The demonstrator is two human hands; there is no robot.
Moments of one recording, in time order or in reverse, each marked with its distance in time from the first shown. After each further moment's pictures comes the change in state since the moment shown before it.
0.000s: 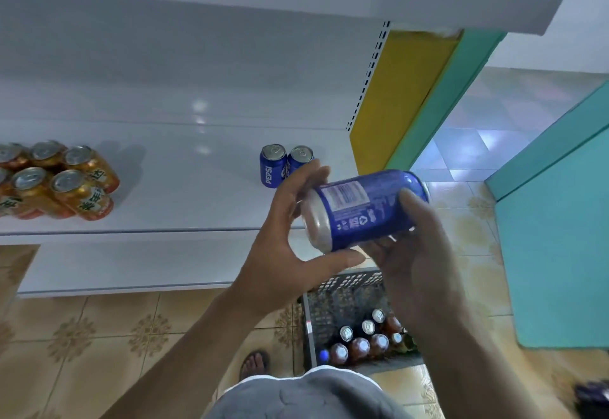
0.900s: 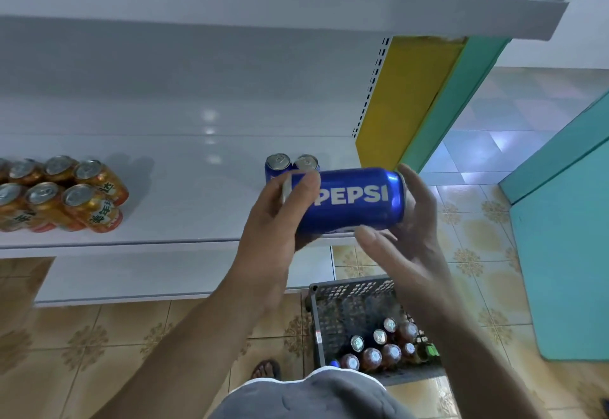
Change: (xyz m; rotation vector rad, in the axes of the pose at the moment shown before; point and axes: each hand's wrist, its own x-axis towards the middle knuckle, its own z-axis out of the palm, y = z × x) left_hand 0.028 0.030 0.001 -0.430 0.241 -0.411; right_hand 0.014 0.003 -0.008 -0.463 -0.246 -0.319
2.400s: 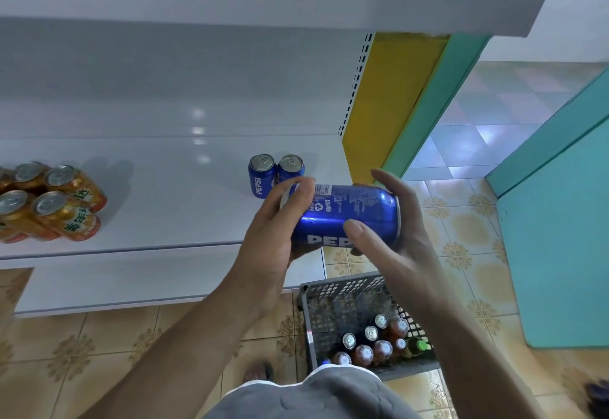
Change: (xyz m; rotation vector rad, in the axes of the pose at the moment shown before) left_hand 0.017 -0.018 0.006 -0.009 -0.073 -0.100; right_hand 0.007 -0.004 -0.017 -0.128 0.026 0.067
